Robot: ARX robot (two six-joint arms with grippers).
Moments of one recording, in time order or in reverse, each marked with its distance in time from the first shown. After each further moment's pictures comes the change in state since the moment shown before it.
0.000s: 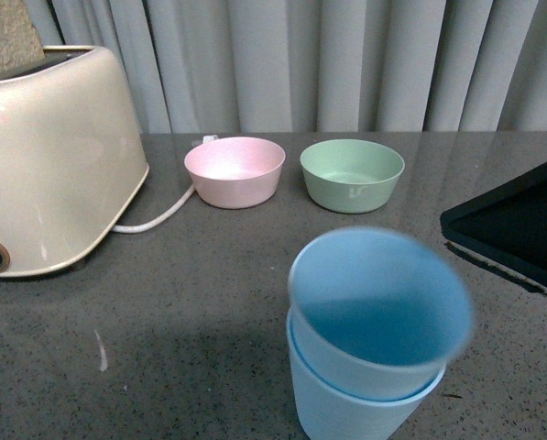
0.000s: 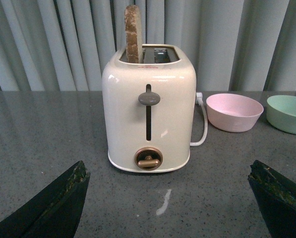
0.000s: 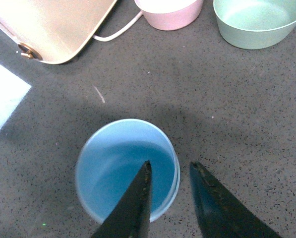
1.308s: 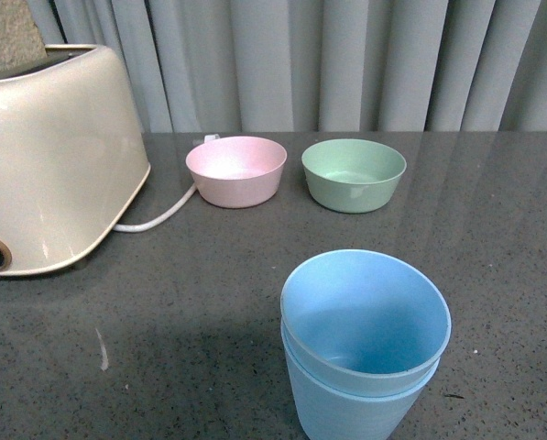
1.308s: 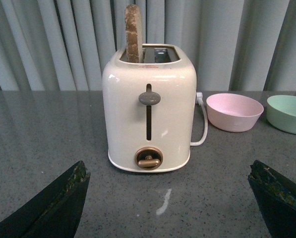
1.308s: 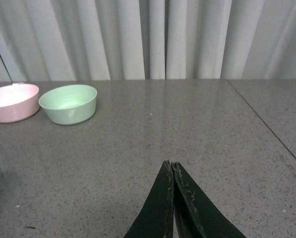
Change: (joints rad) left arm 0.000 0.000 0.000 0.000 0.000 0.000; right arm -0.494 -1.025 -0.646 0.167 0.122 -0.201
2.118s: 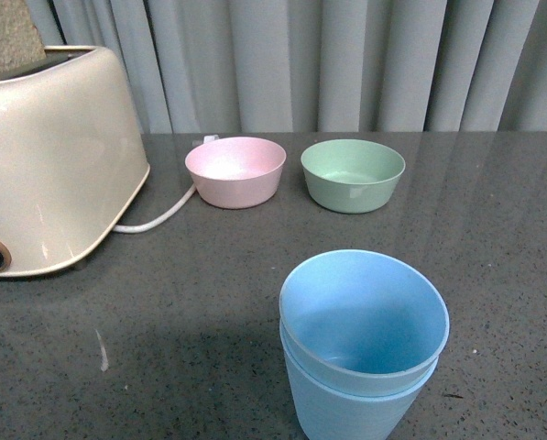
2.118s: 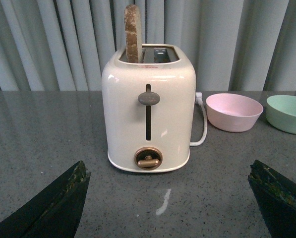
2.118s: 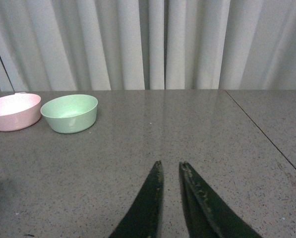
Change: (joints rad) left arm 0.000 0.000 0.000 0.000 0.000 0.000; right arm 0.000 -0.084 -0.037 0.002 0.002 -0.003
